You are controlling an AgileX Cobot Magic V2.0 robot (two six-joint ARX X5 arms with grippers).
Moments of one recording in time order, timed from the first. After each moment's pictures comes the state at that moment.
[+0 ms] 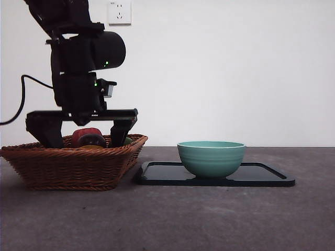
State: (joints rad) left arm -0.48 1.85 1.35 -0.72 -0.13 -0.36; right arm 0.37 0.45 1.13 -1.28 -0.29 0.11
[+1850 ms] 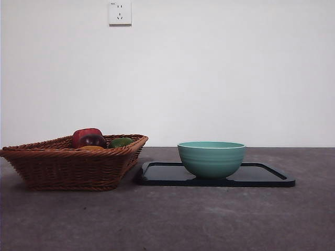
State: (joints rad) left arm -0.55 0.59 1.34 -1.31 0.31 0.01; right arm 0.37 0.45 1.13 -1.29 -0.29 0.11
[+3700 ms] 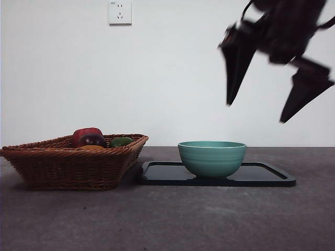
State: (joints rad) left arm -0.55 0.48 1.26 -1.30 0.31 0.01; right arm 0.37 1.61 1.35 -0.97 -0.25 0.22
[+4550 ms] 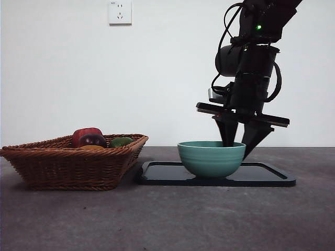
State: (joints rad) left arm -0.55 0.48 1.26 -1.30 0.31 0.01; right arm 0.36 2.02 1.59 -0.88 -0.16 0.29
